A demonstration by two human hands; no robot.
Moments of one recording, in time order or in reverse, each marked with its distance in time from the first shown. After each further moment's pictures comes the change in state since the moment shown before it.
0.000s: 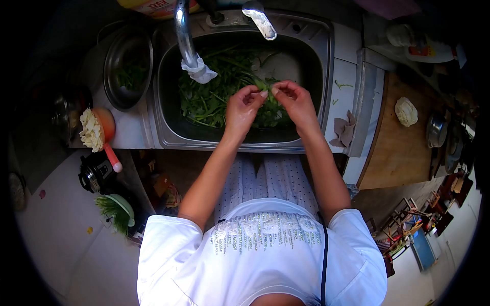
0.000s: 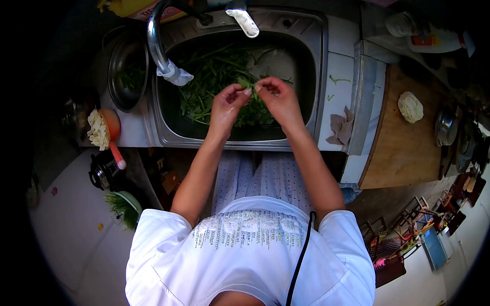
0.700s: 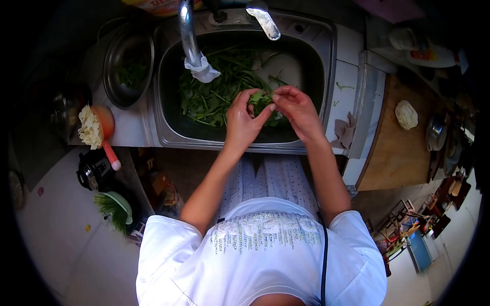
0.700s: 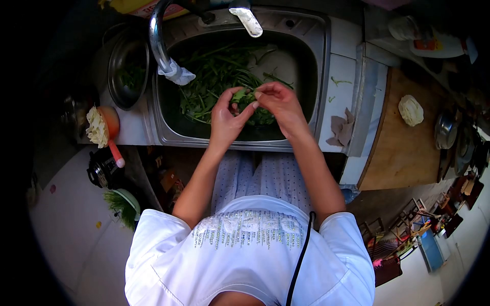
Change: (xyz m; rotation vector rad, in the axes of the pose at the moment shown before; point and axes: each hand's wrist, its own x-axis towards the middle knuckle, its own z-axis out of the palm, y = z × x) left_hand -0.026 0.015 0.006 0.250 0.076 0.157; right_hand -0.010 -0.001 -0.005 0.234 -0.164 0.140
